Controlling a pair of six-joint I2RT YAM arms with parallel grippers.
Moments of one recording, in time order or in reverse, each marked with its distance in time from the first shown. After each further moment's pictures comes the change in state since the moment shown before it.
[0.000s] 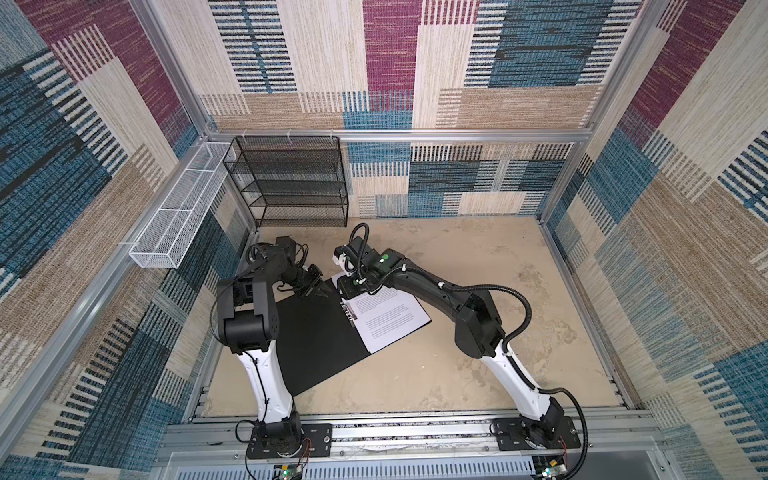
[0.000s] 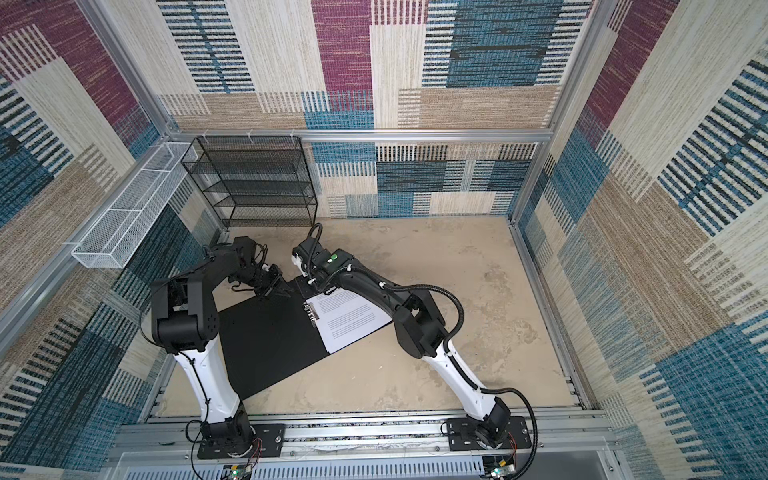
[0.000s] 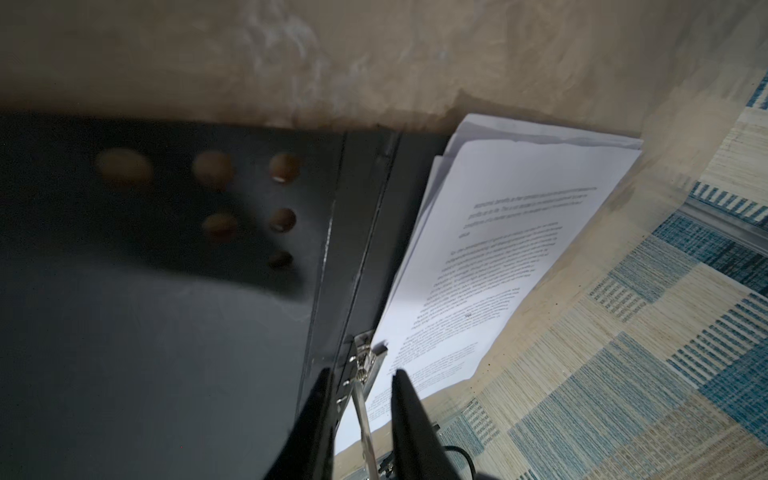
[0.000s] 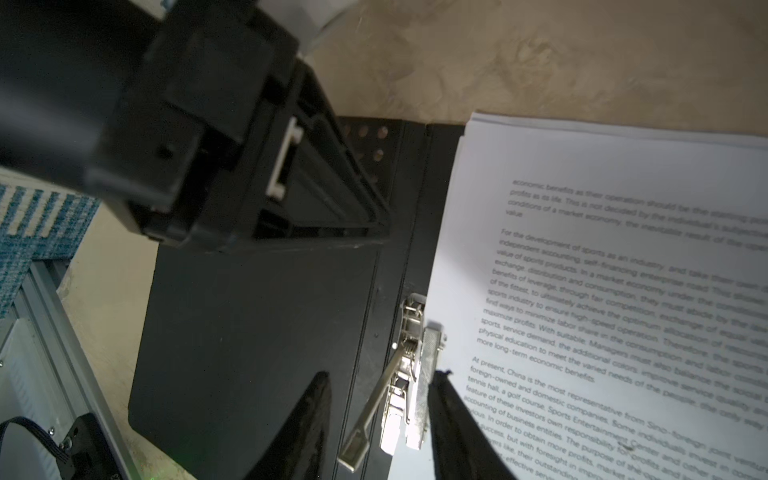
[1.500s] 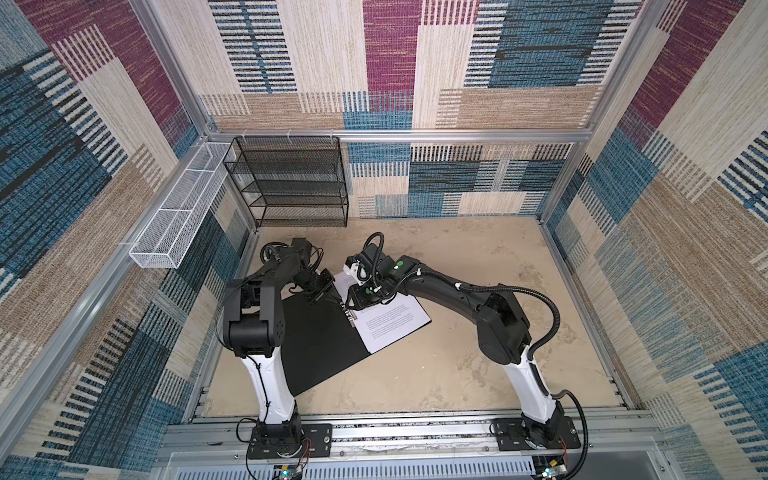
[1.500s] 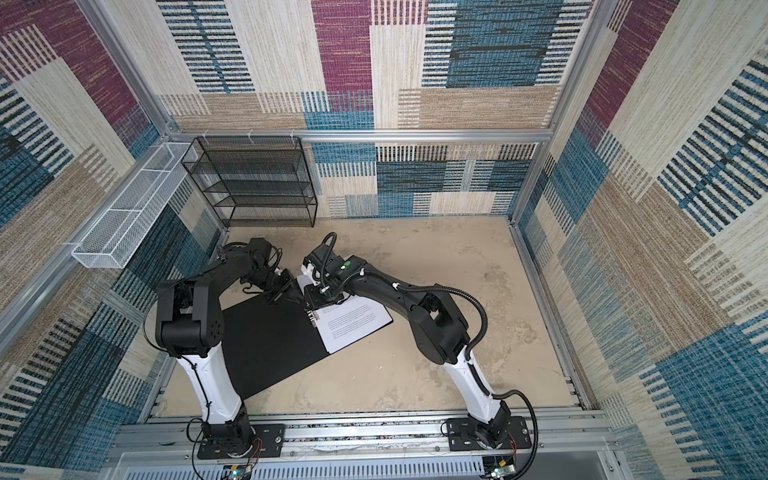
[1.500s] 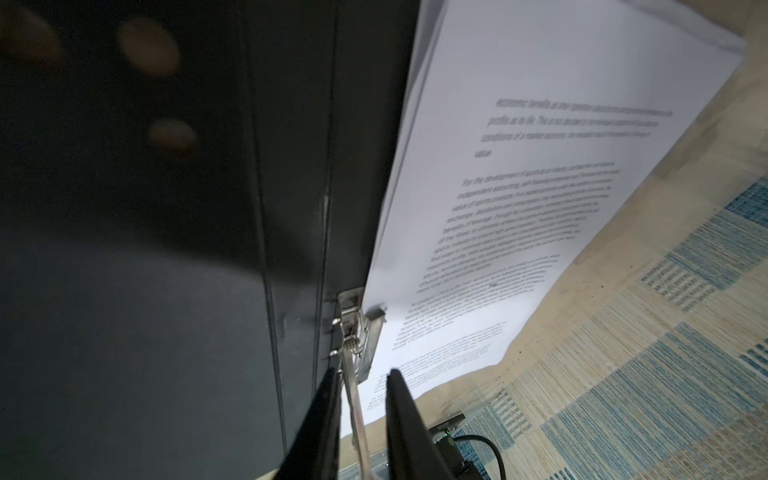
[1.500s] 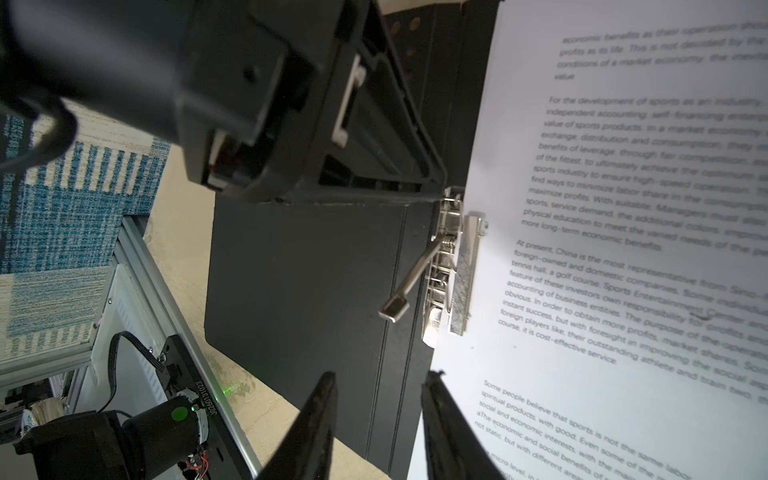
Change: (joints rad) left arm -0.111 -0.056 -0.041 -0.032 -0.072 -0.029; right arm -0.016 -0.247 -0.413 0.148 -0.158 0.097
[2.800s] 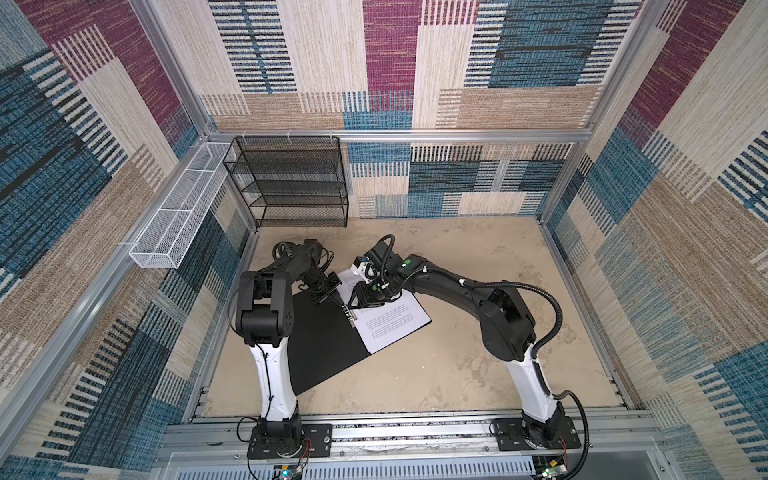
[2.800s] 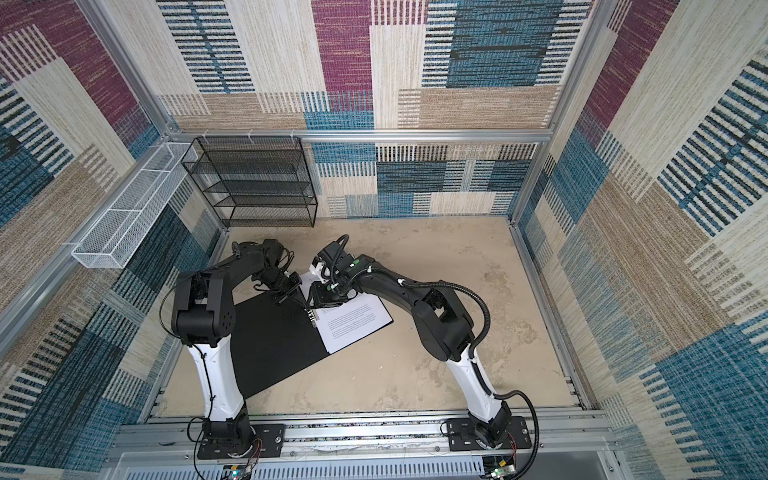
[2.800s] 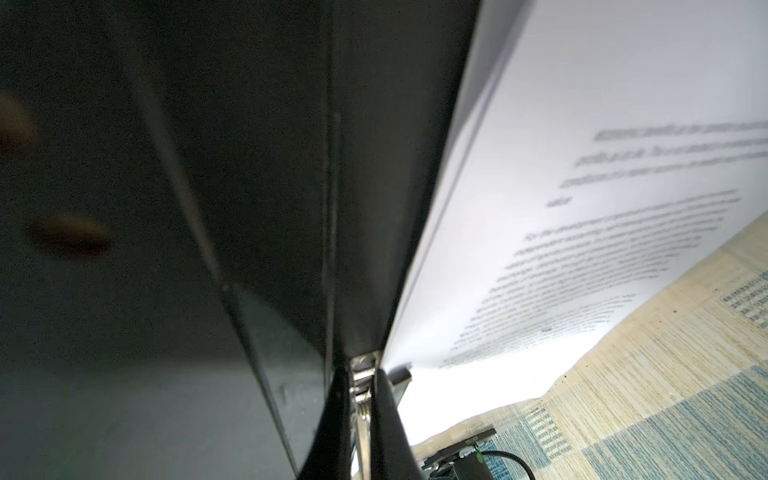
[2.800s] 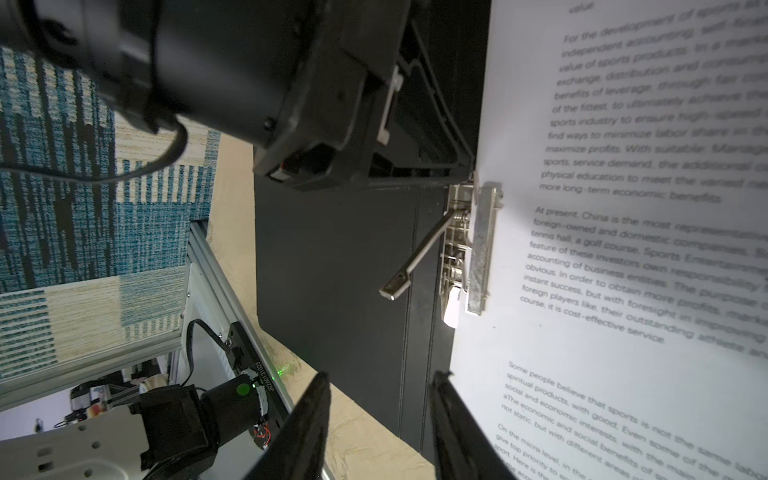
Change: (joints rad) left arm -0.045 0.114 0.080 -0.046 -0.071 0.017; right arm -0.055 -0.008 -0.071 0.057 -0.185 0.135
